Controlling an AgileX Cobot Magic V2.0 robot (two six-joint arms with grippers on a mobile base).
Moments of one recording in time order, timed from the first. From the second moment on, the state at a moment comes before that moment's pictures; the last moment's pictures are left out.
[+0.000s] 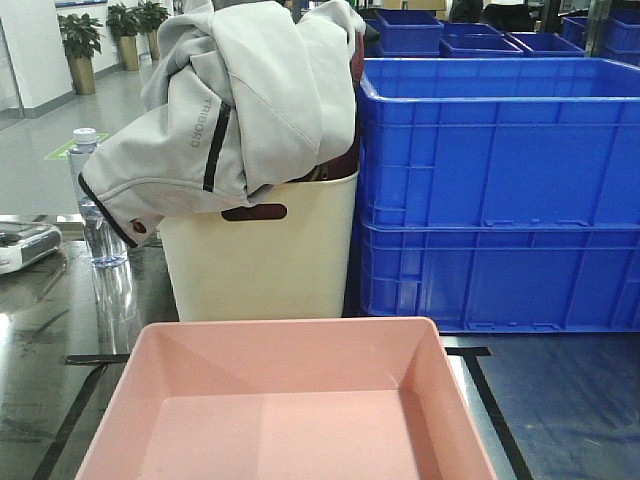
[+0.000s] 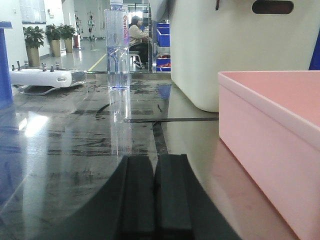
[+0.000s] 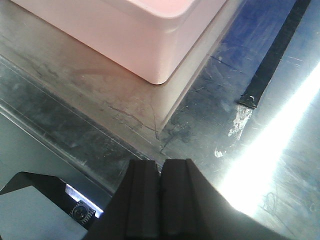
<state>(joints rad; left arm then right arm) -0.04 -0.01 0.03 0.11 0.04 -0.16 0.75 0.55 -0.61 -0.16 0.94 0.15</state>
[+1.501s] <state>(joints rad) -0.04 -0.01 0.03 0.11 0.04 -0.16 -0.02 -0.01 0.02 0.03 0.09 -0.22</state>
